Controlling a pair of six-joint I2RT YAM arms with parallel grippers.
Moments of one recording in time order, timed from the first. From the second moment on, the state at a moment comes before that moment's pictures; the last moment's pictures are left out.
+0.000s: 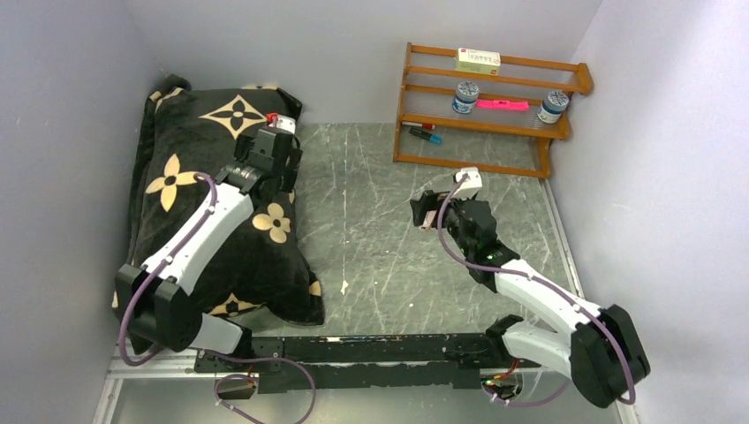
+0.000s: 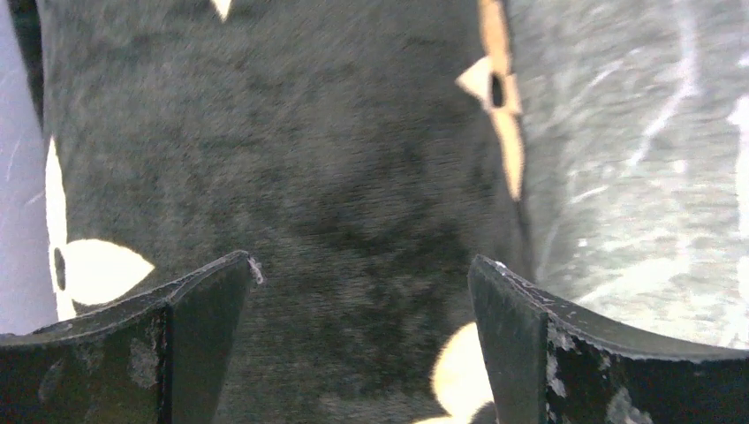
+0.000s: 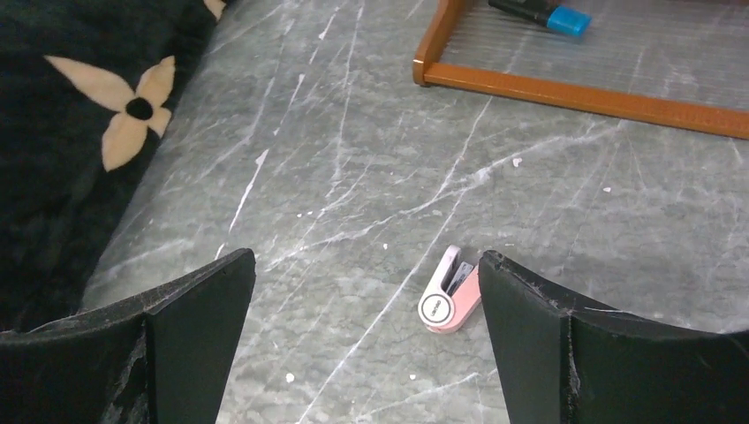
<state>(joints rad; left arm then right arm) -0.42 1.39 1.30 -0.60 -0.58 0.04 0.50 1.08 0.52 0.37 0.17 0.28</state>
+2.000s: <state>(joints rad) -0.30 1.72 1.21 -0.66 -0.83 -0.28 0.50 0.89 0.38 0.47 0.07 0.19</state>
